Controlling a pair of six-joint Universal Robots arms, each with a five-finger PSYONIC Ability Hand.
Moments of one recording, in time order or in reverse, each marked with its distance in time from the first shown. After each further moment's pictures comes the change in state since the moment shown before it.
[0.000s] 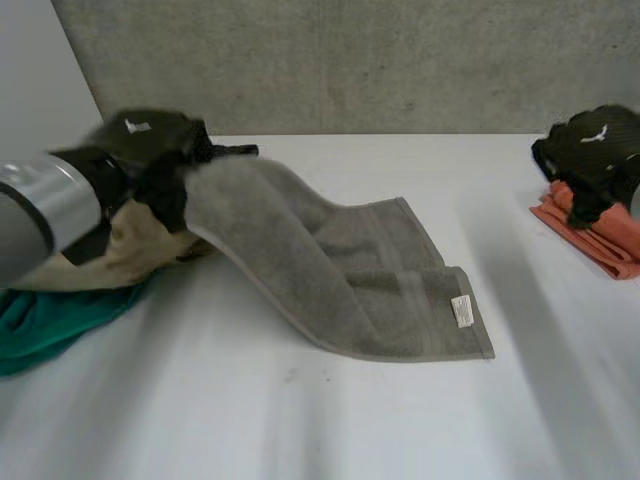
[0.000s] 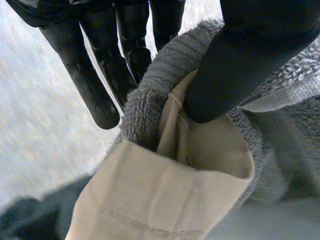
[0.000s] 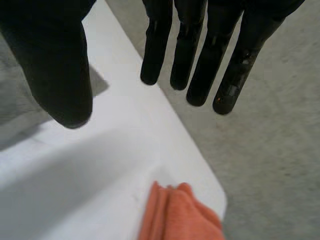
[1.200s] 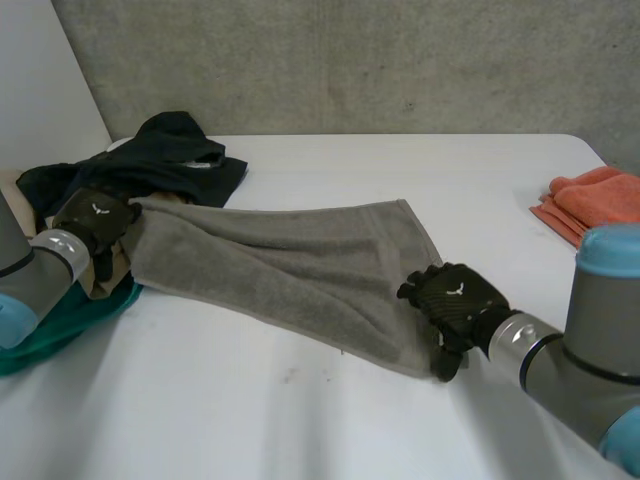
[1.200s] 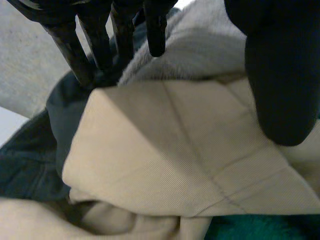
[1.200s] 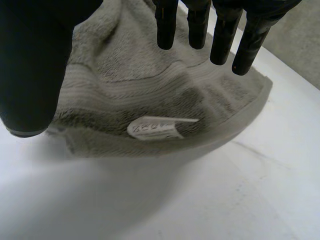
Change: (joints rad) left arm 0.260 -0.479 -0.034 0.381 -0.114 0.594; right arm 0.227 0.261 0.375 -0.363 -0.062 0.241; left_hand -0.831 -0.943 -0.916 -0.938 -0.886; right_hand -0.736 -0.893 -0.905 -0.885 -0.869
